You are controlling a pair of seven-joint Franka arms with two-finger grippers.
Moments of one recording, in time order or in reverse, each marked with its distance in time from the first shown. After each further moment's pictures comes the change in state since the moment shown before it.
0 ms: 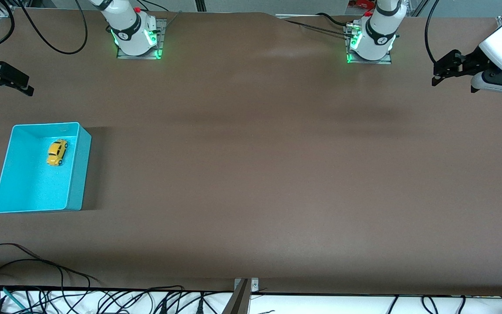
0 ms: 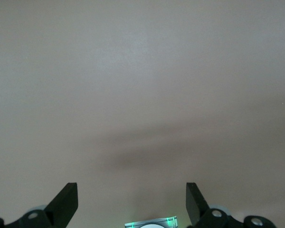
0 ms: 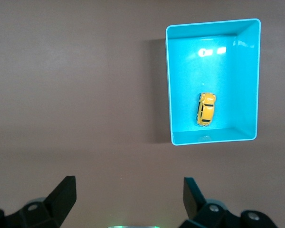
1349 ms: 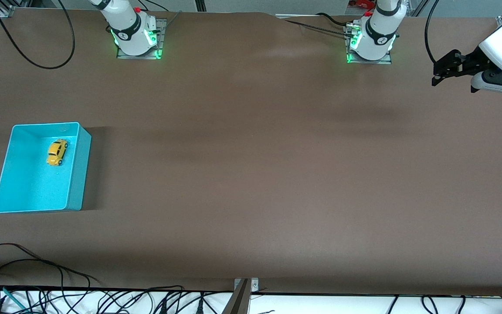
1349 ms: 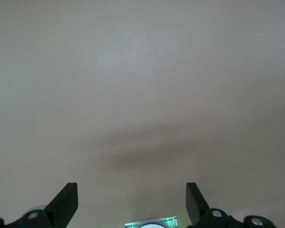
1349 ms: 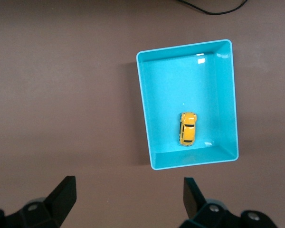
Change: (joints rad) left arm 0.000 0.000 0.000 0.000 0.000 0.000 0.000; right arm 0.008 0.134 -0.124 0.114 0.028 0.060 -0.037
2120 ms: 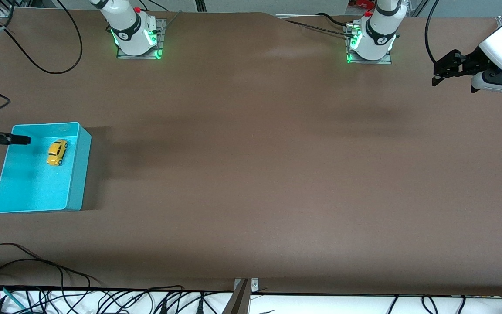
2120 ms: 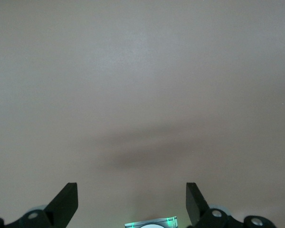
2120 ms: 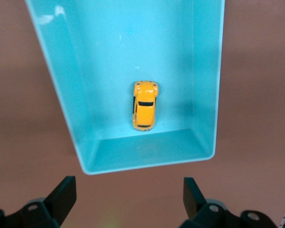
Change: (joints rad) left arm 0.000 0.000 0.000 0.000 0.000 0.001 0.000; right arm -0.003 0.298 -0.200 -0.027 -0.003 0.031 -0.225
